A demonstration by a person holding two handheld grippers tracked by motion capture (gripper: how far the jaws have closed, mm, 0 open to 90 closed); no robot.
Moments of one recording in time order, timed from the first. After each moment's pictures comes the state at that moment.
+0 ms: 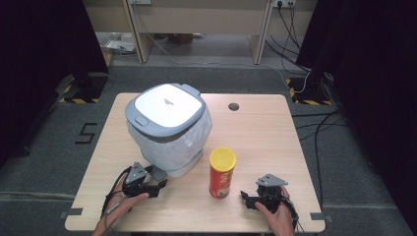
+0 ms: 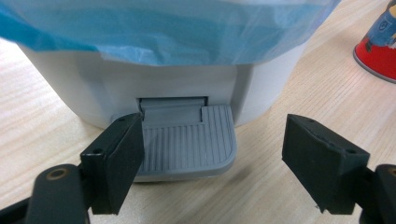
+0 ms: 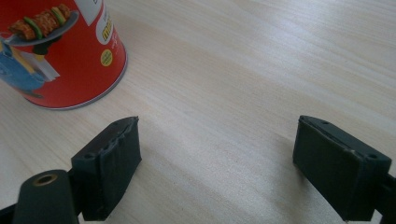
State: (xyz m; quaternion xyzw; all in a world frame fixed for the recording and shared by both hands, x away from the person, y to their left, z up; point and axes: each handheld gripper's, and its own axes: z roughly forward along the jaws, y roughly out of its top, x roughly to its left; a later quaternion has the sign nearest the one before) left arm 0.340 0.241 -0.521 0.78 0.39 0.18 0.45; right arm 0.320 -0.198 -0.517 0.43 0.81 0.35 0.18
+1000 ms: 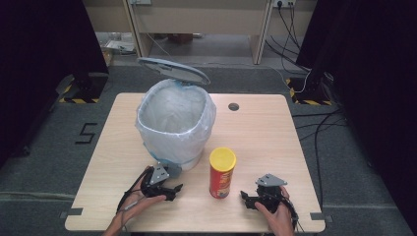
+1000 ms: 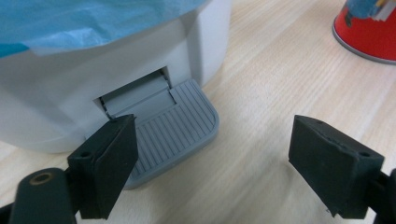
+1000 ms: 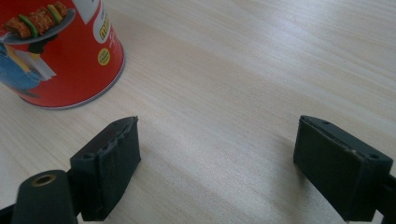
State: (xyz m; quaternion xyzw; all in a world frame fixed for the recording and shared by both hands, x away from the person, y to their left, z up) left arm 0.348 0.187 -0.522 0.83 0.33 0.19 0.40; right arm 0.321 -0.197 -0.517 0.43 0.81 0.35 0.18
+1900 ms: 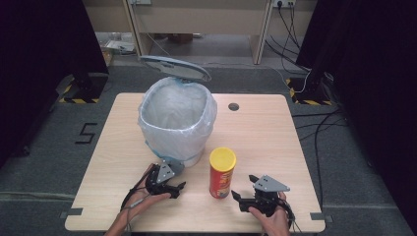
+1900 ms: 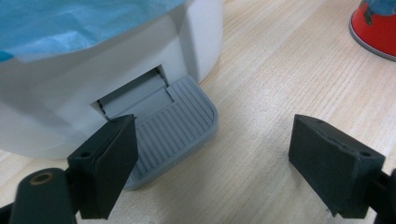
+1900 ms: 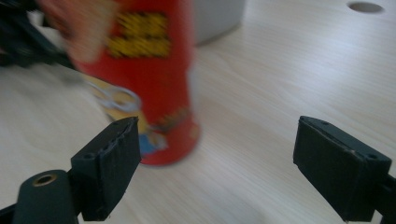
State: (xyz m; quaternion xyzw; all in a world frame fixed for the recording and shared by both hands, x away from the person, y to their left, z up) left arm 0.353 0.175 -0.522 0.84 0.32 0.22 0.38; right arm 0.301 -0.176 -0.486 0.36 0.79 0.46 0.18
